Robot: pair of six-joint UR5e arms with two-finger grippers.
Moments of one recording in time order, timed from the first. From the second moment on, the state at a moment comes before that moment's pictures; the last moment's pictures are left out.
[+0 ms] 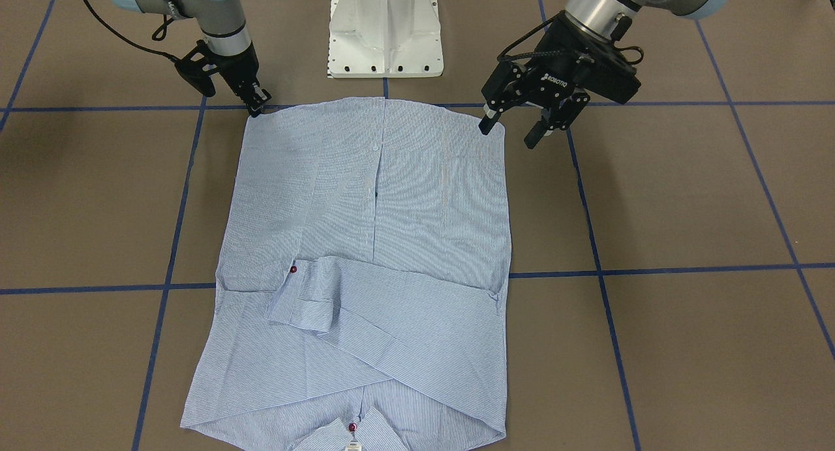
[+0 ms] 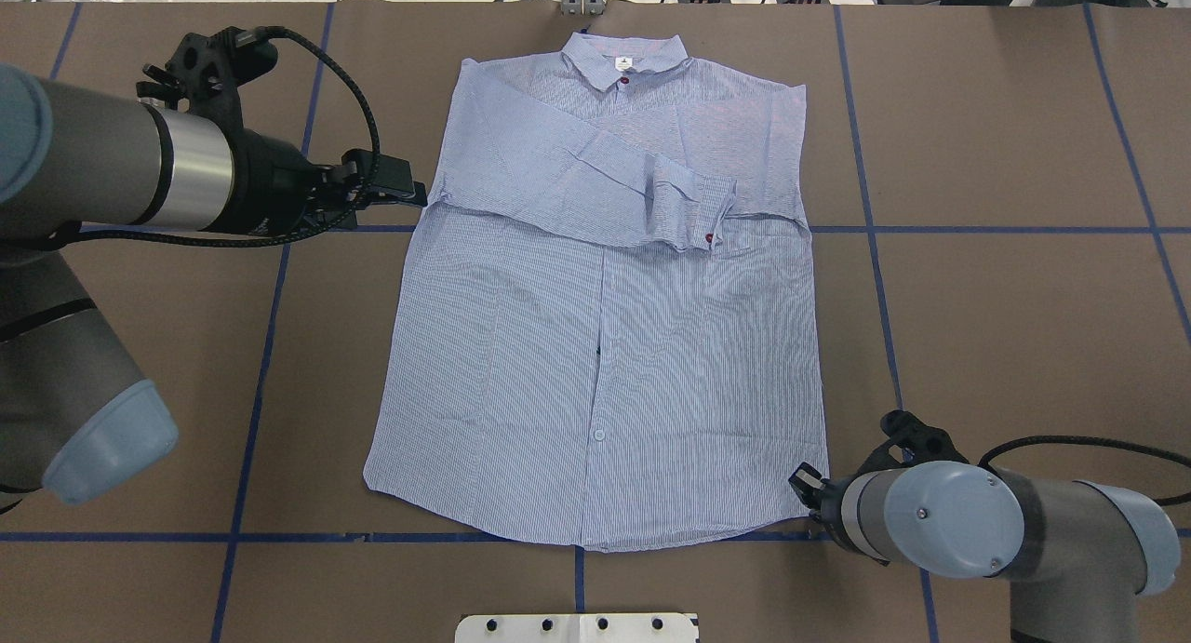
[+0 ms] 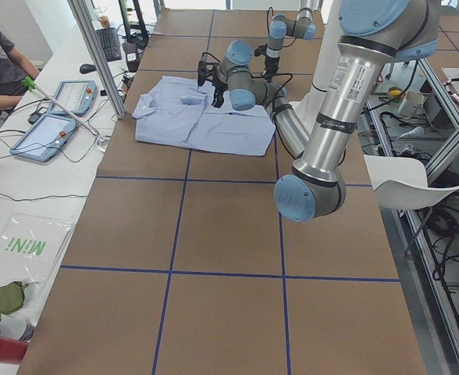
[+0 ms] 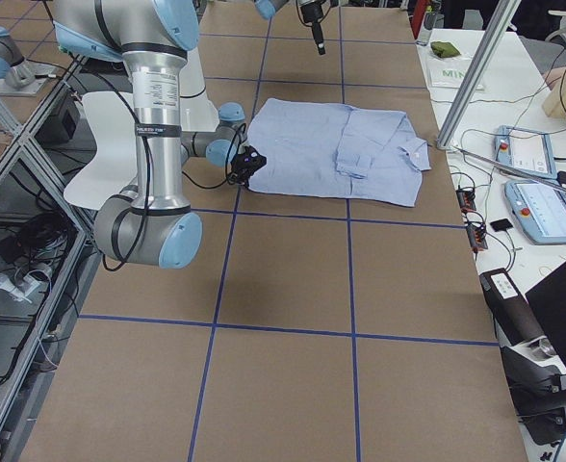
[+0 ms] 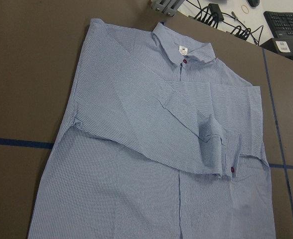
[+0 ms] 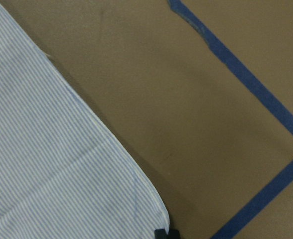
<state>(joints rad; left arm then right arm) -0.75 -1.94 -2.05 -2.00 -1.93 -1.38 0.20 -1.54 2.09 -1.37 1.63 2.19</state>
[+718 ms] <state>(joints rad) -0.56 -1.77 -2.10 -1.93 -1.87 -1.53 0.22 -1.55 2.14 -1.37 1.67 2.19</state>
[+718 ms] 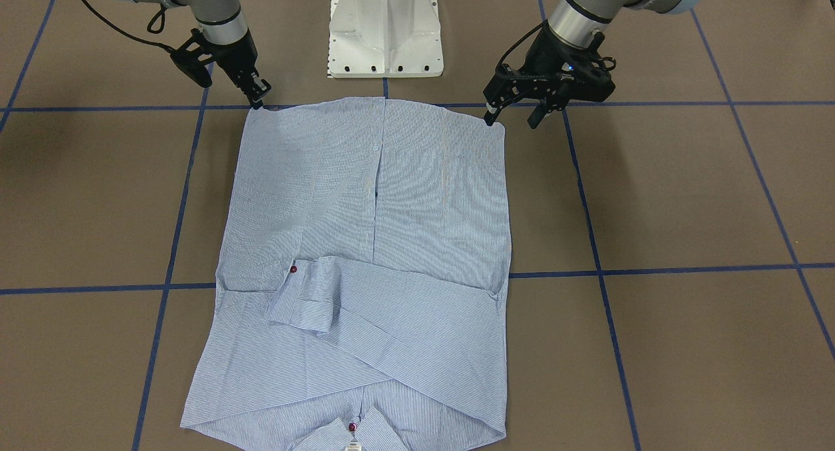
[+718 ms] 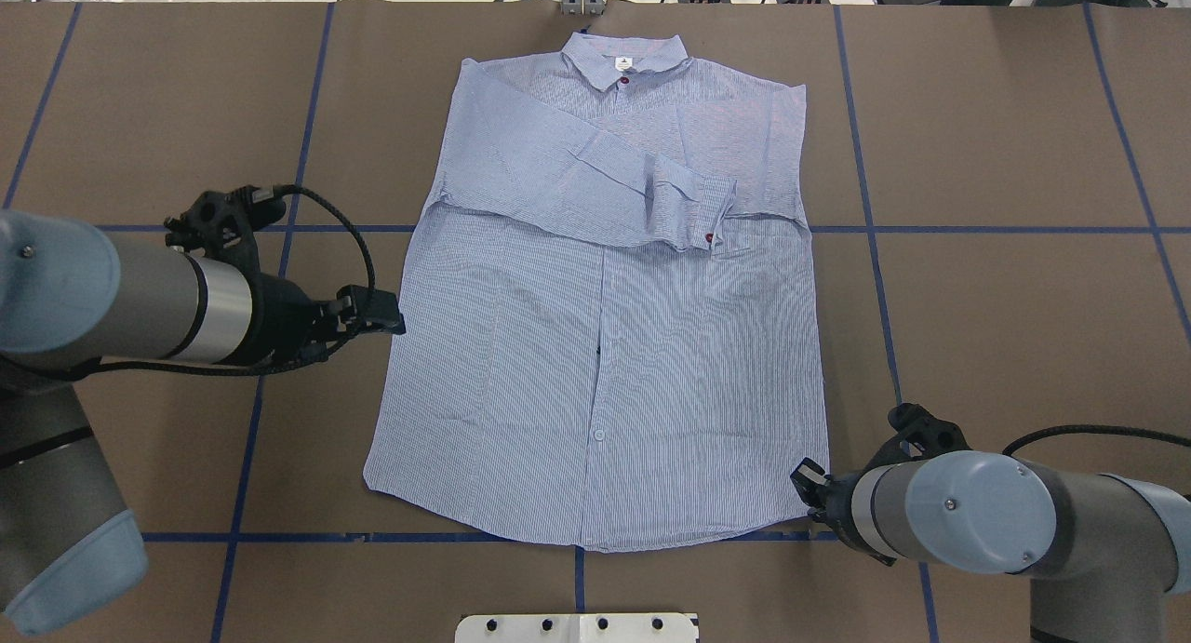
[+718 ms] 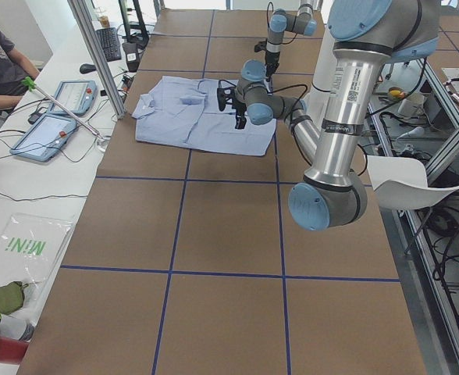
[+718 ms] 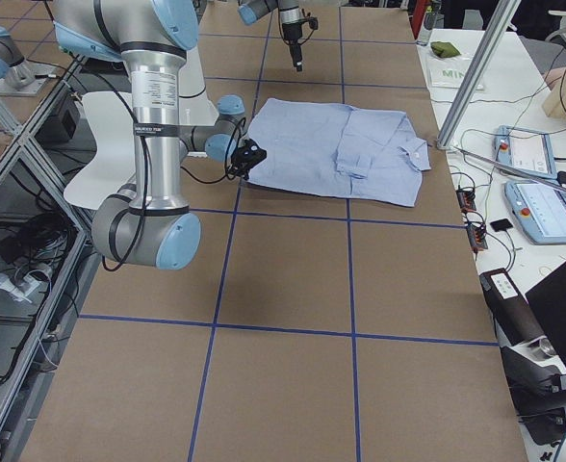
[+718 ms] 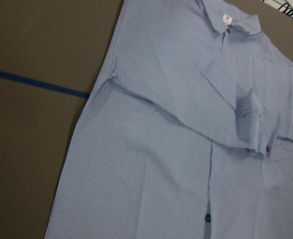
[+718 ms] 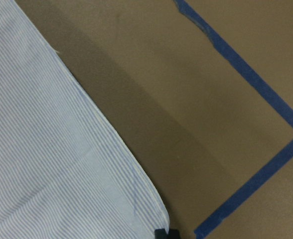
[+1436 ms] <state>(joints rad) -0.41 -1.73 -2.02 -1.93 -1.82 -1.67 0.23 -1.55 2.15 -1.37 1.70 2.19</state>
